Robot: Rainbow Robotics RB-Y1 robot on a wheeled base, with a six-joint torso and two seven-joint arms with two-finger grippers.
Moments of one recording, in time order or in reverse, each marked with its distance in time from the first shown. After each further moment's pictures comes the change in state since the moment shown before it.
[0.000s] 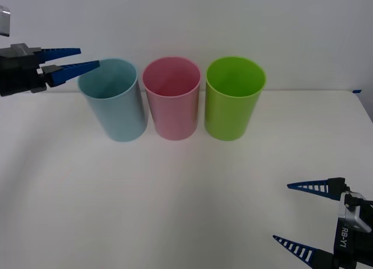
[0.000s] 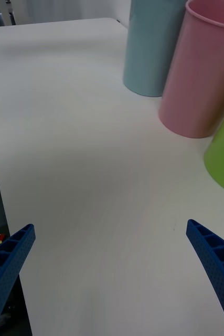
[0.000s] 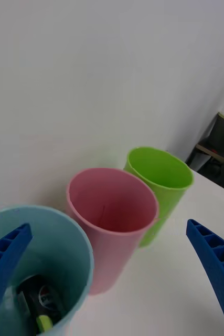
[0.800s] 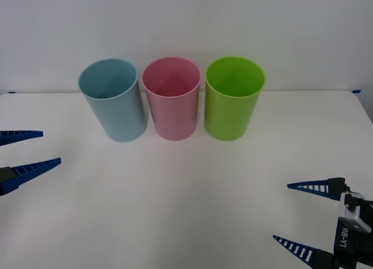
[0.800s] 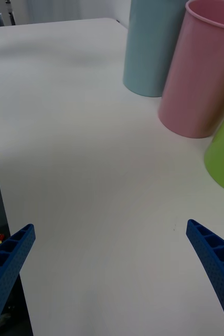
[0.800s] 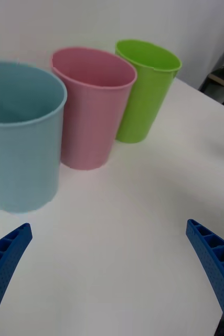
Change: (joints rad) right arm 0.000 0.000 0.000 0.000 0.000 0.000 0.000; left arm 0.567 -0.244 0.474 -0.335 -0.291 -0.321 0.002
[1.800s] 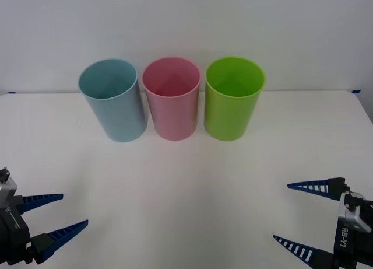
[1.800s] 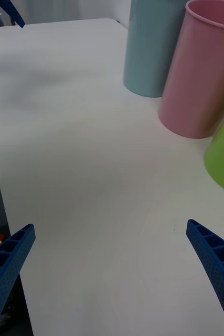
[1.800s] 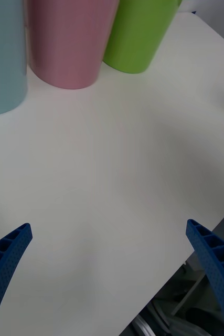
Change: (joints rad) right arm 0.000 0.000 0.000 0.000 0.000 0.000 0.000; left arm 0.249 -0.306 -0.035 -0.237 -0.314 -0.035 0.064
